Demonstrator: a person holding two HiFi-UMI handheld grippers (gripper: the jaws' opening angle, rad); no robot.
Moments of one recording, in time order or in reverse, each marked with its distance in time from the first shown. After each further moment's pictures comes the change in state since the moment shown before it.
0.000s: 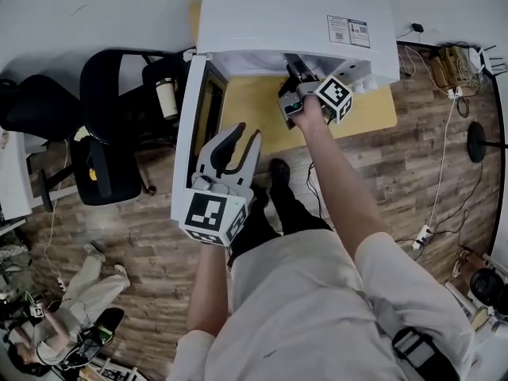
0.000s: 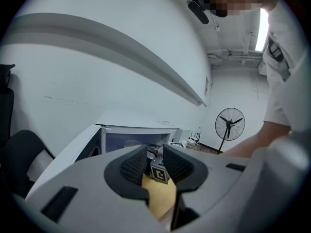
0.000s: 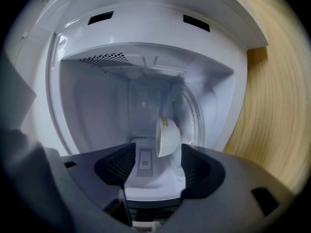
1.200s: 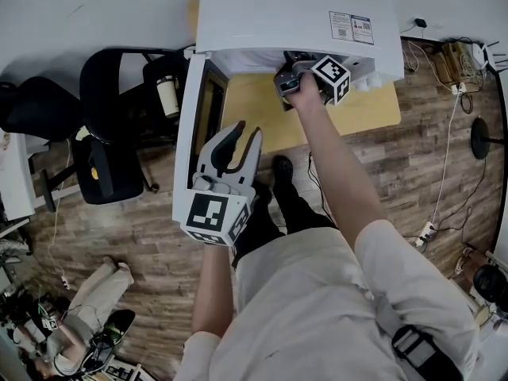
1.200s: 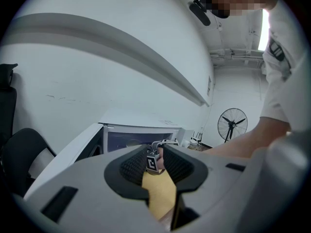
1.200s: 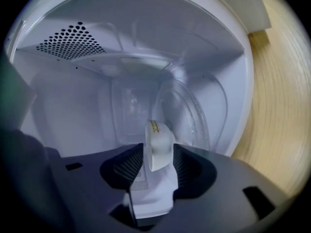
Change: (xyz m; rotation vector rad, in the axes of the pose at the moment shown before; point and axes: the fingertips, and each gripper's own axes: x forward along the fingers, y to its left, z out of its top) left arm 0.004 0.005 -0.002 -0.016 0.005 0.026; right arm 0.034 -0.017 0.010 0.115 -0.031 -0.126
